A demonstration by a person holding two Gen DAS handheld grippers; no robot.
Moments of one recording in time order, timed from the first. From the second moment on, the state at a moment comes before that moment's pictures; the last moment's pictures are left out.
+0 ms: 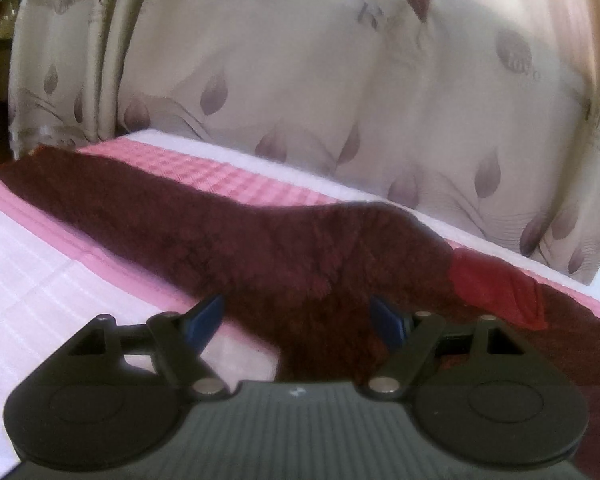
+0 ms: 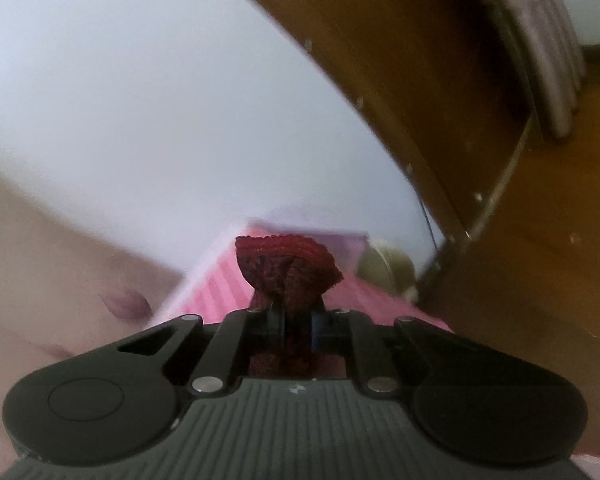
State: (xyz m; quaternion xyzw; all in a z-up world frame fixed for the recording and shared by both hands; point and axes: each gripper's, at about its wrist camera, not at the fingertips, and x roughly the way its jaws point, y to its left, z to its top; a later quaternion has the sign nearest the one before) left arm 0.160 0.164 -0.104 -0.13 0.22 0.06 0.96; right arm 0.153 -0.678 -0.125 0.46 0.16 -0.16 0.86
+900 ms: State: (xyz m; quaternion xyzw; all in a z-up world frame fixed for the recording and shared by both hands) left arm 0.142 0.183 -0.117 -0.23 0.19 0.04 0.95; right arm 0.216 -0.428 0.039 0.45 0.11 0.14 0.88
